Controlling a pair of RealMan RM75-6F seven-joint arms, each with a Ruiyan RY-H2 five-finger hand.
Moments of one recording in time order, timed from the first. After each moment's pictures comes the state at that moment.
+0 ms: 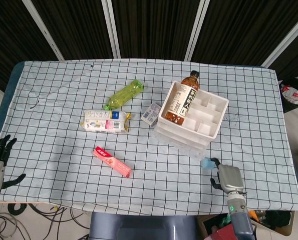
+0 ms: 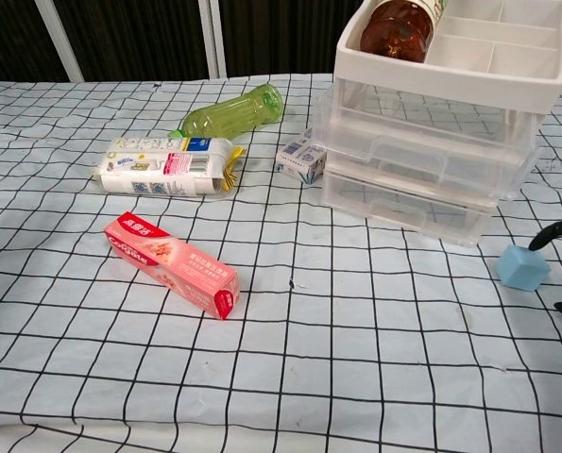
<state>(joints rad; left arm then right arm) -0.08 -1.15 -0.04 -1.61 1.51 1.51 0.05 0.38 -1.48 0.01 -1.82 -0.88 1.37 -0.54</state>
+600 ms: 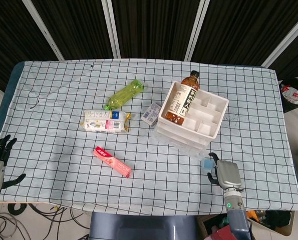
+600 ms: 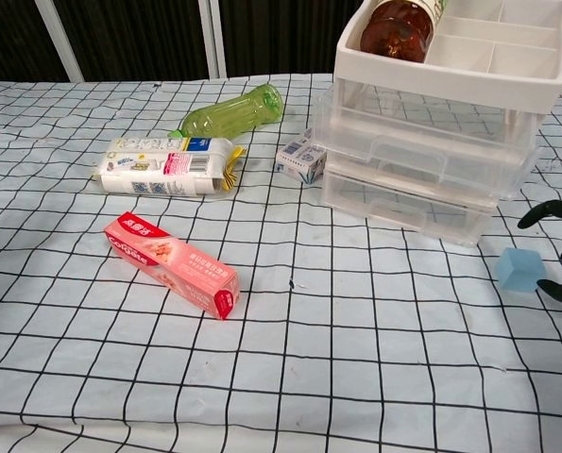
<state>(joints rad) -0.08 -1.15 -0.04 -1.61 1.50 1.51 0.05 0.36 -1.53 0.06 -1.77 -0.93 1.39 -0.52</state>
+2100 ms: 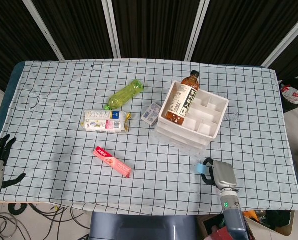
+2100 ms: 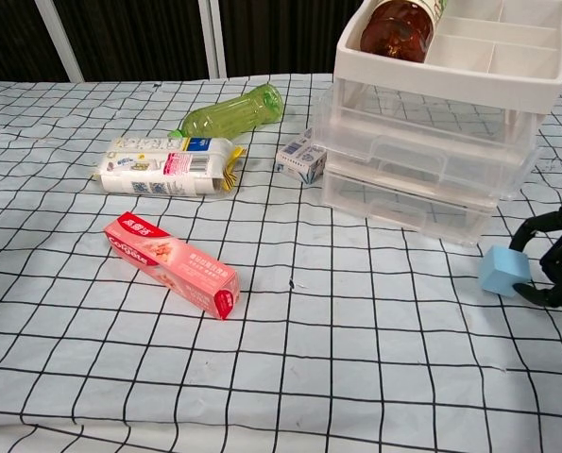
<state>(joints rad) -0.08 -1.15 -0.05 -1.61 1.49 1.51 0.05 0.33 -1.53 0.10 -1.81 -0.94 1.32 -0.46</state>
